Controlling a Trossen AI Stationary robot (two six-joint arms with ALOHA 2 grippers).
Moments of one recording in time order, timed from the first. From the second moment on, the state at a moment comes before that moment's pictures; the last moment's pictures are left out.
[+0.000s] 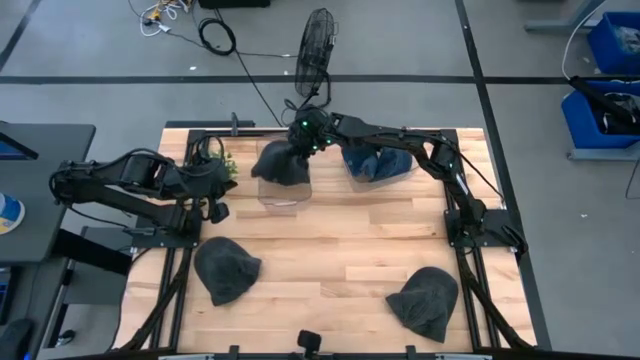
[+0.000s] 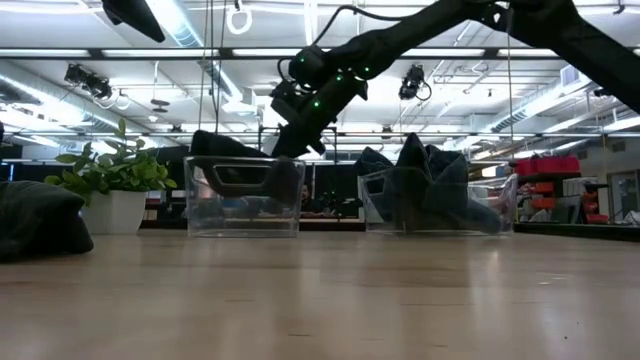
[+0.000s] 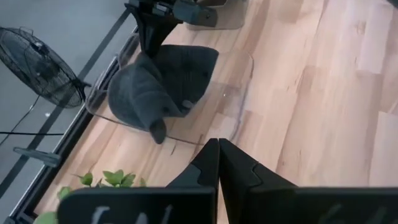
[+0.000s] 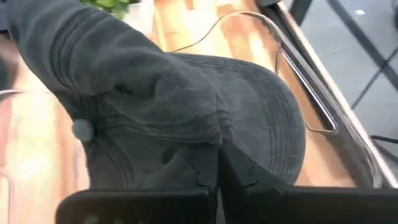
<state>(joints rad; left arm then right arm) -0.13 0.90 1.15 -1.13 -0.47 -0.33 -0.42 2.24 1.93 -0.48 -0.19 -0.08</state>
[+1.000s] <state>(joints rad) -0.13 0.90 1.15 -1.13 -0.47 -0.38 -0.37 2.02 1.93 -0.66 -0.15 -0.10</state>
